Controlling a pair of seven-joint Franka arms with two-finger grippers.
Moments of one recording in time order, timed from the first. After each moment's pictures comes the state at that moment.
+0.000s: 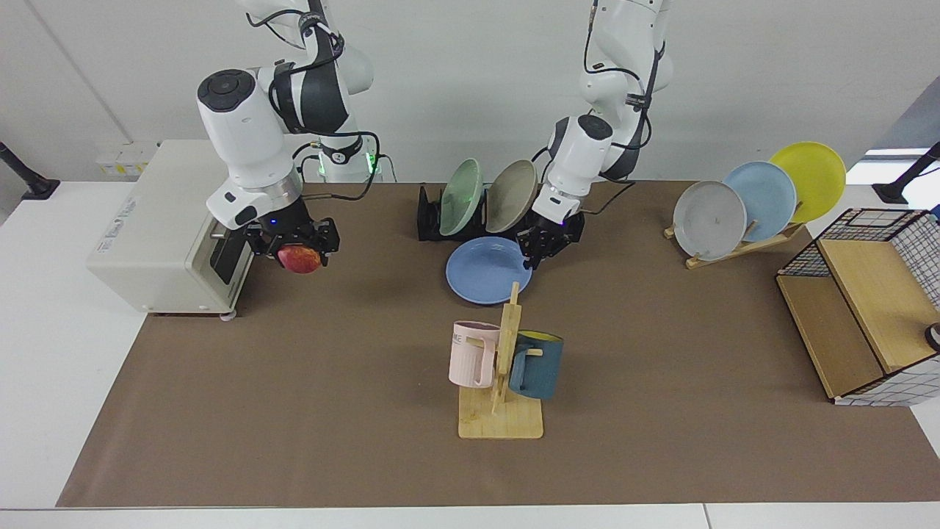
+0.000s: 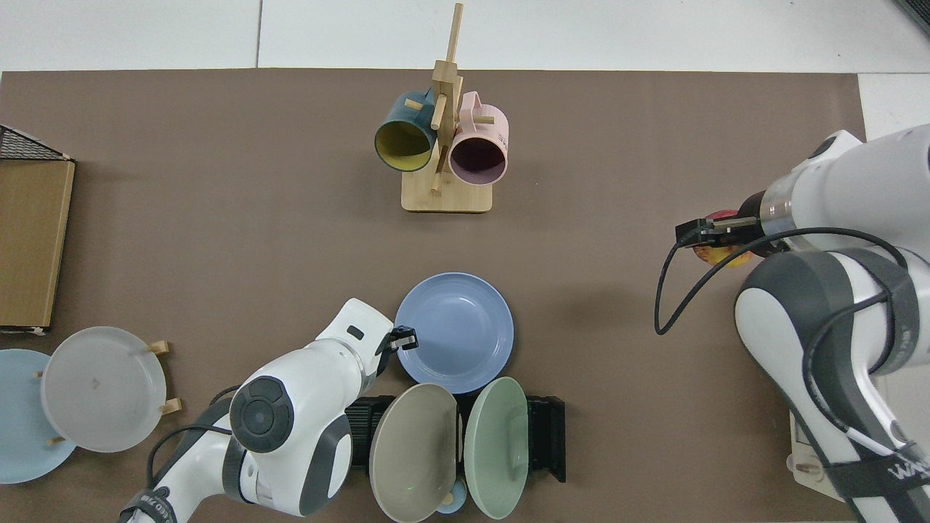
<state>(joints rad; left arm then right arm) 0.27 -0.01 -0.85 -2.50 -0.38 2.83 -0.39 0.21 0.04 -0.11 -1.87 0.01 1.97 0.08</state>
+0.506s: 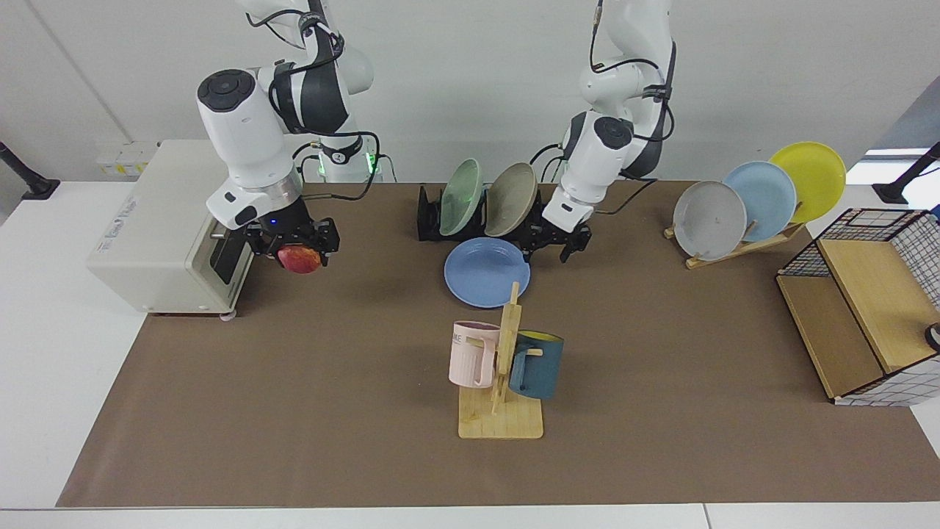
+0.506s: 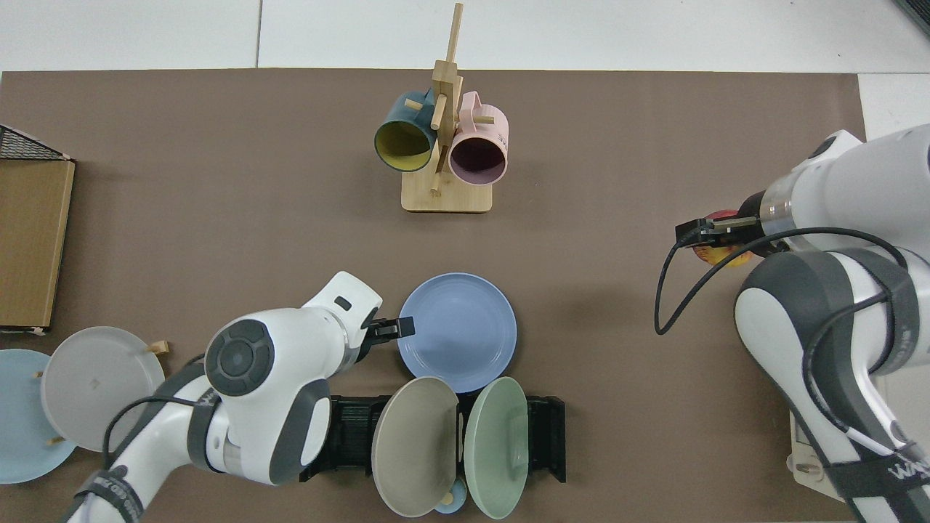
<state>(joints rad) 0.27 -0.03 -0.72 -2.29 -0.26 2.39 -0.36 0.21 0.04 -0.11 -1.87 0.01 1.97 0.08</state>
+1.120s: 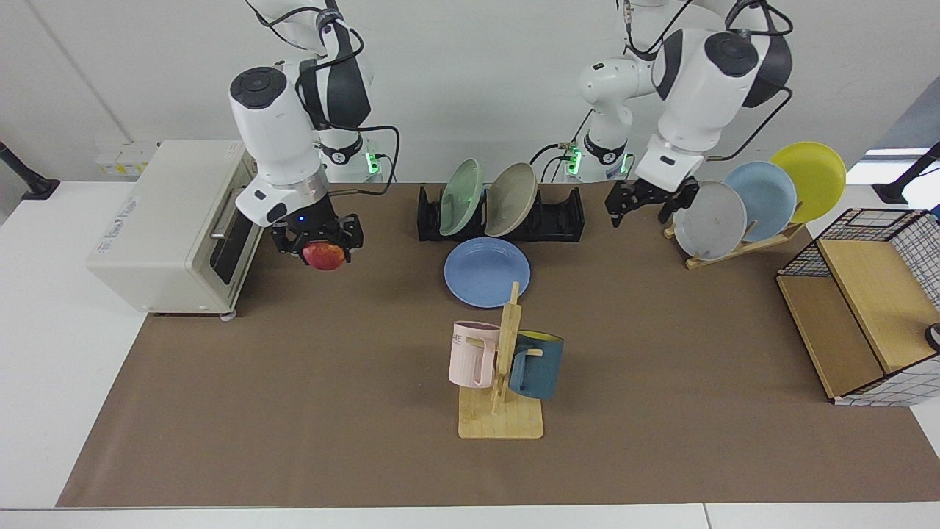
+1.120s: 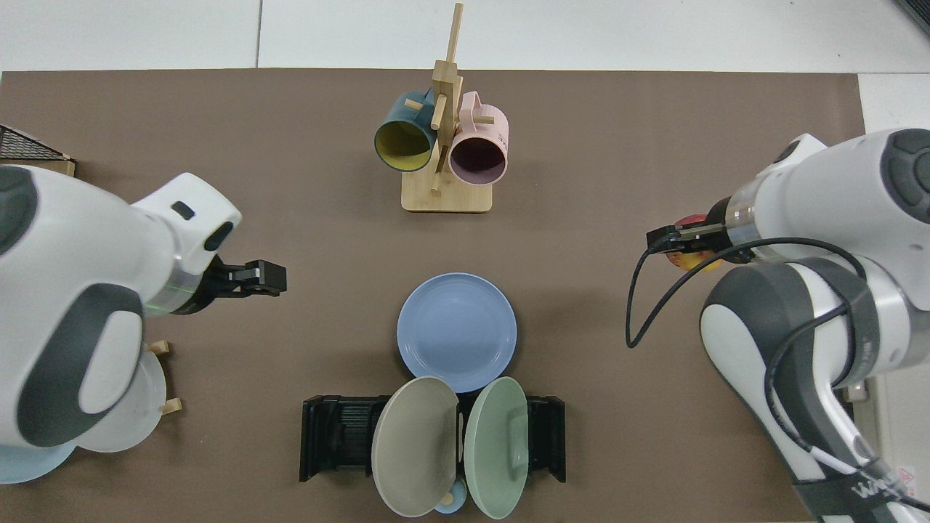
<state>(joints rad) 0.28 -0.09 -0.45 -1.87 -0.08 1.76 -0.21 0.28 0.04 -0.09 -1.87 0.01 1.97 0.14</state>
